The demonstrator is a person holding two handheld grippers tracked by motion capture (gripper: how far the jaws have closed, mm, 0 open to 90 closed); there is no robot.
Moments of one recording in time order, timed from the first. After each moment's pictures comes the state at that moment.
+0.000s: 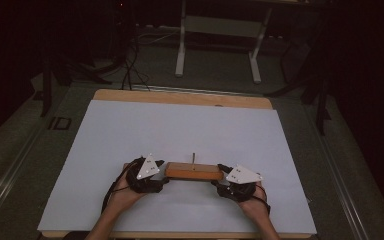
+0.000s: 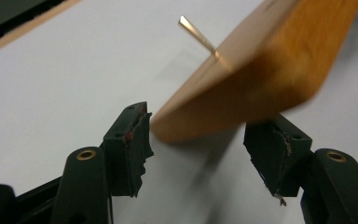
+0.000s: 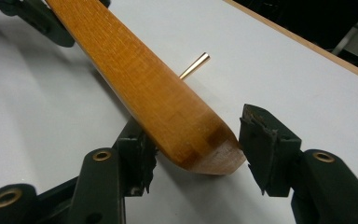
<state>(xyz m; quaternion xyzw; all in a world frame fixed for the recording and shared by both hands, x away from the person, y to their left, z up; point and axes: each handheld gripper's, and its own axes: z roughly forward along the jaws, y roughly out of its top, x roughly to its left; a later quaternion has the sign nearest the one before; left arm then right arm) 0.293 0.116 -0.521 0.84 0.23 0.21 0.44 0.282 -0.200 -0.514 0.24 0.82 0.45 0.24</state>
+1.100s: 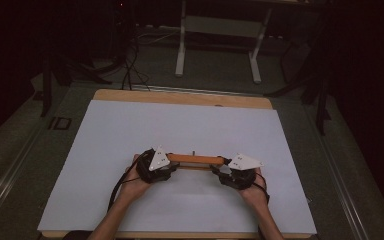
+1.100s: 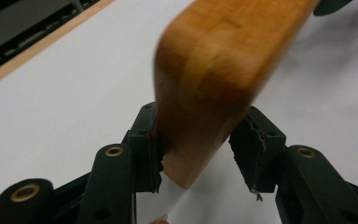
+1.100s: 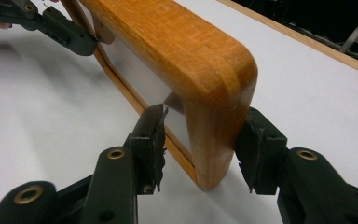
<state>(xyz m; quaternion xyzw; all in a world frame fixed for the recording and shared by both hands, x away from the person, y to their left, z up) 0.316 0.095 -0.518 0.84 0.22 0.25 0.42 0.316 -0.206 -0.513 0.25 0.82 0.47 0.22</state>
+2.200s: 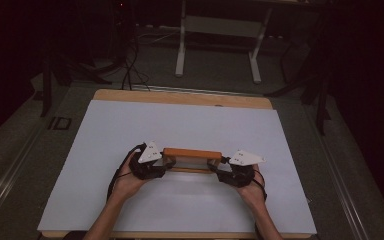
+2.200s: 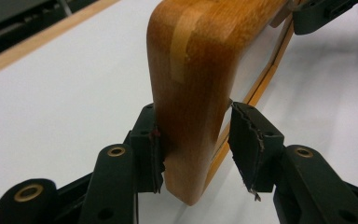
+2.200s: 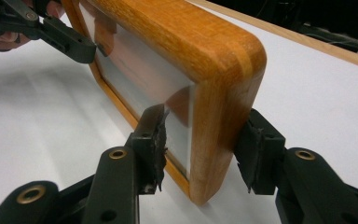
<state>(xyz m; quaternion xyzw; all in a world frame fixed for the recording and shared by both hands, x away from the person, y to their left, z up) 0.320 0.118 -0.498 0.84 0.25 0.18 0.45 0.320 -0.200 -0.503 0.27 0.80 0.50 0.18</state>
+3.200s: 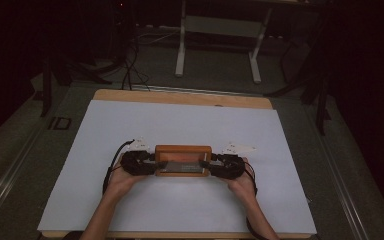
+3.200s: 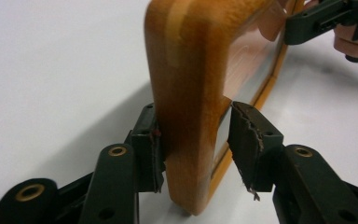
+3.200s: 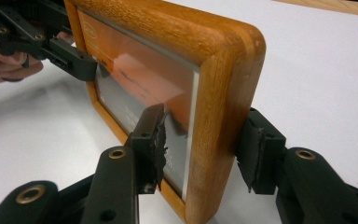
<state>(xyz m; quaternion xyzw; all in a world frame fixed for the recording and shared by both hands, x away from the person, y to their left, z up) 0.337 0.144 -0.513 0.82 0.33 0.08 0.47 0.348 -0.182 -0.513 0.31 0.80 0.51 0.09</state>
